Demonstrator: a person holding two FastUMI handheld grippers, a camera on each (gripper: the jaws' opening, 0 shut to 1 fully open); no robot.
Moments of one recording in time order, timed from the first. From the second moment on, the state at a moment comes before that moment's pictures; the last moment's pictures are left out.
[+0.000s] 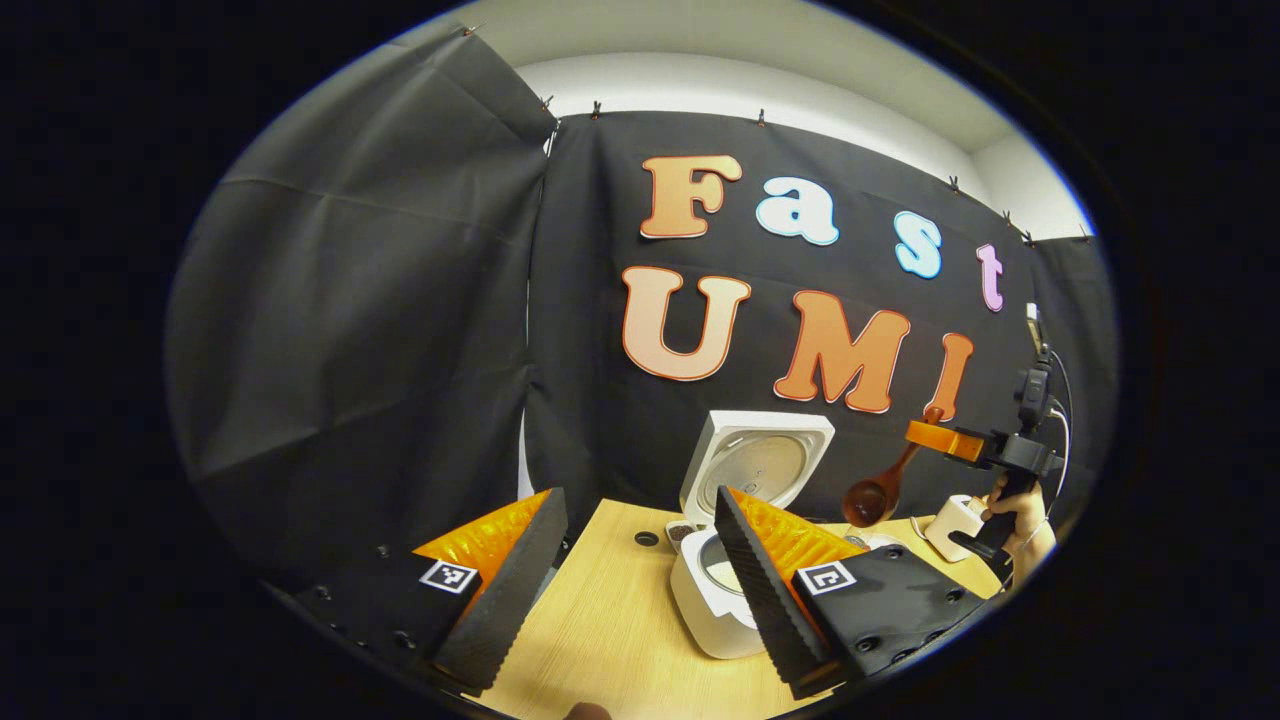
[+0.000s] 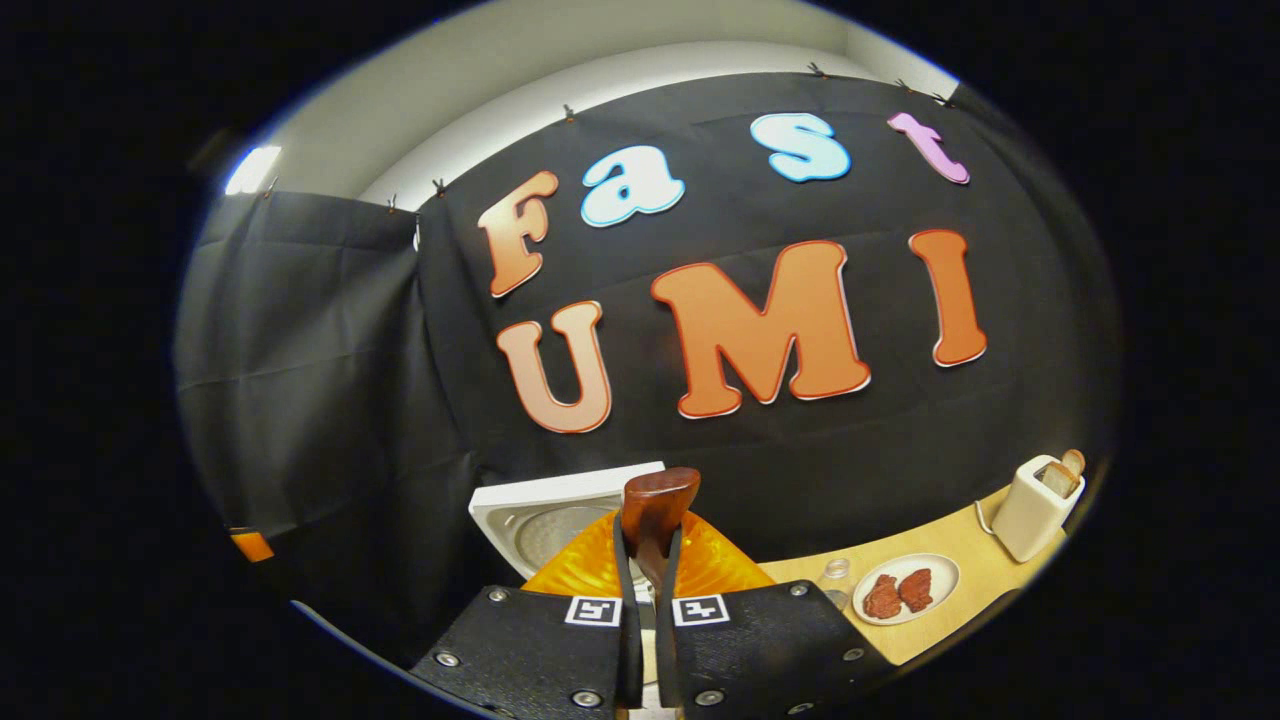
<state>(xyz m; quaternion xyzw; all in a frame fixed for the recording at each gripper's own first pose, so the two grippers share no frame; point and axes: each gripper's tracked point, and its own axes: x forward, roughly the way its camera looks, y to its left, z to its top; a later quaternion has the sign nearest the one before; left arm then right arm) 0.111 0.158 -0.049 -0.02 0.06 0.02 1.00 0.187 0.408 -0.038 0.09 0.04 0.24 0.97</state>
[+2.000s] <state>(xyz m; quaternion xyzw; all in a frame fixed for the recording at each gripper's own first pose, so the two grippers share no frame) 0.104 0.034 -0.012 0.01 0.02 -0.01 1.00 0.090 0.051 -0.304 0.24 0.19 -0.01 0.95</state>
